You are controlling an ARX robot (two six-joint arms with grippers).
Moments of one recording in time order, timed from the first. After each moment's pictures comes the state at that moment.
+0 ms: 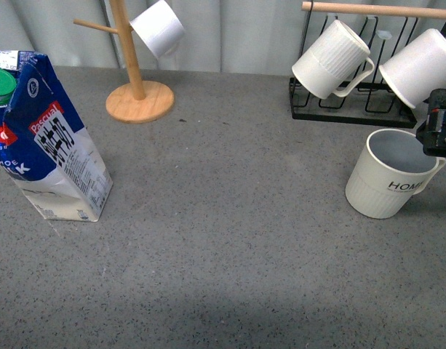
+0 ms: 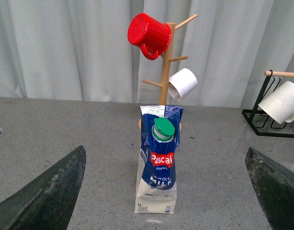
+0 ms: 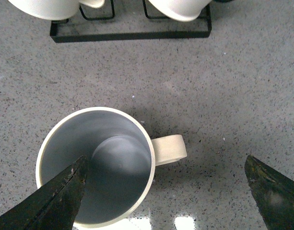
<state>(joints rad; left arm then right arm) 0.00 0.00 0.02 0.00 0.00 0.00 0.03 1.75 0.73 0.30 0.04 0.10</state>
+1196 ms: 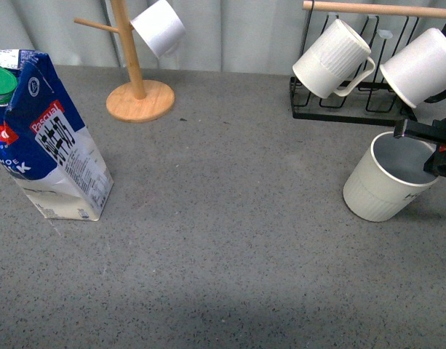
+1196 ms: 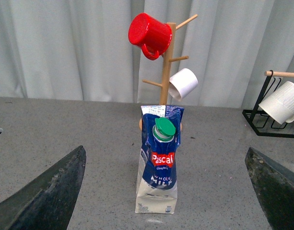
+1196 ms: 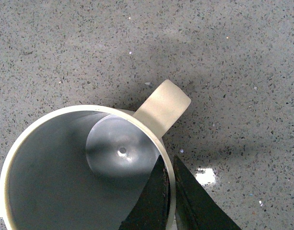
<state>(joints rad) 0.00 0.00 0.02 0.00 0.00 0.00 0.06 1.88 0.87 0.06 0.06 0.31</state>
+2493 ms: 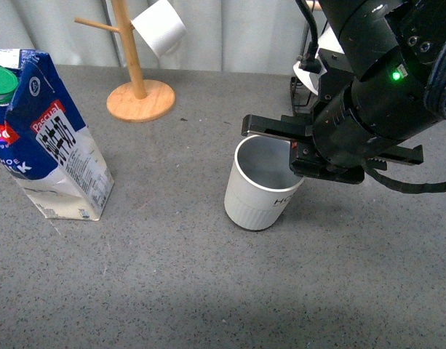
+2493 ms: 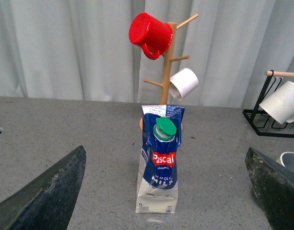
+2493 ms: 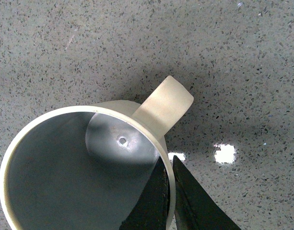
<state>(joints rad) 0.00 0.00 0.02 0.00 0.00 0.00 0.42 1.98 1.09 -0.17 0.02 0.49</state>
